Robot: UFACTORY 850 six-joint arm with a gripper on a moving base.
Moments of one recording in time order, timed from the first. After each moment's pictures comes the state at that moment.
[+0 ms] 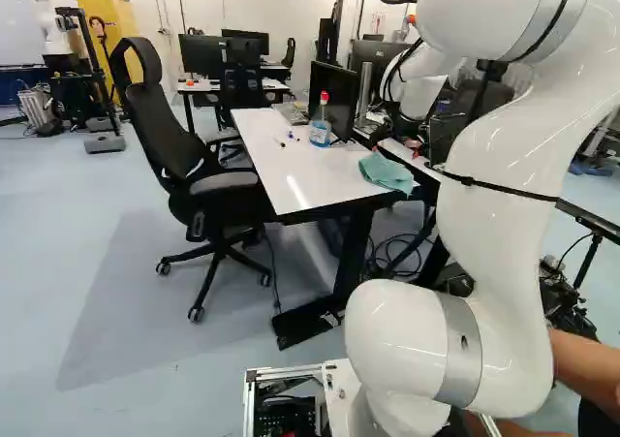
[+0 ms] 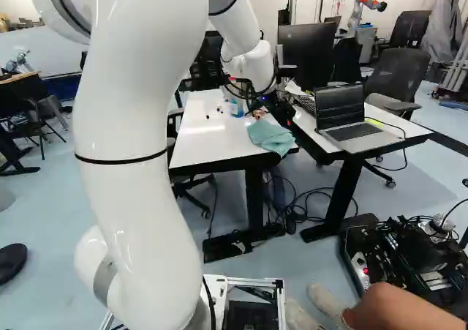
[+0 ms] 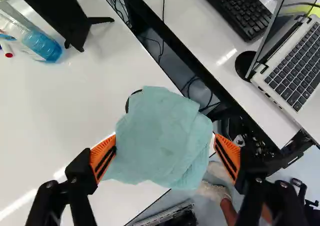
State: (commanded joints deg) arm -21.7 -18.5 -69.8 0.3 -19.4 0.0
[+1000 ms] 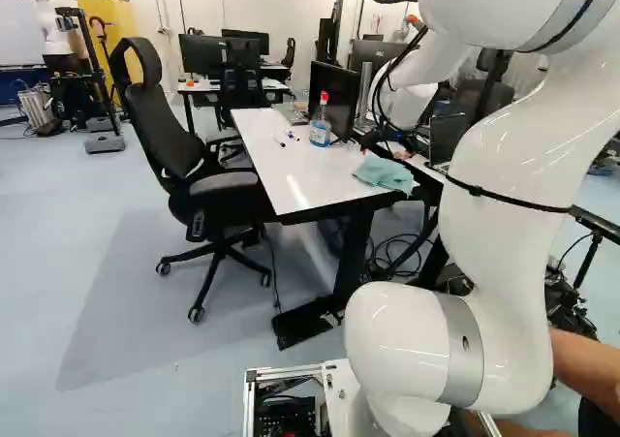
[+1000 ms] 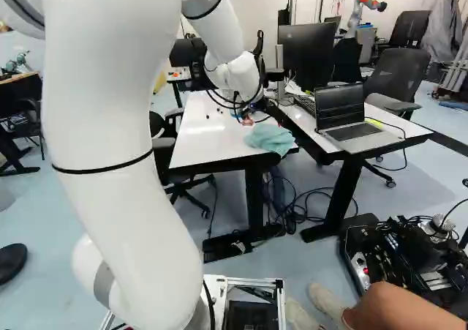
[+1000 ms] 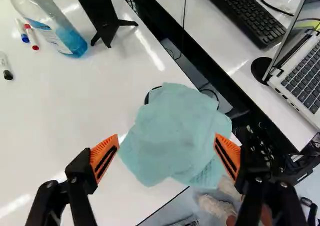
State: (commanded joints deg) arm -17.7 -12.2 -57.9 0.3 -6.7 0.0
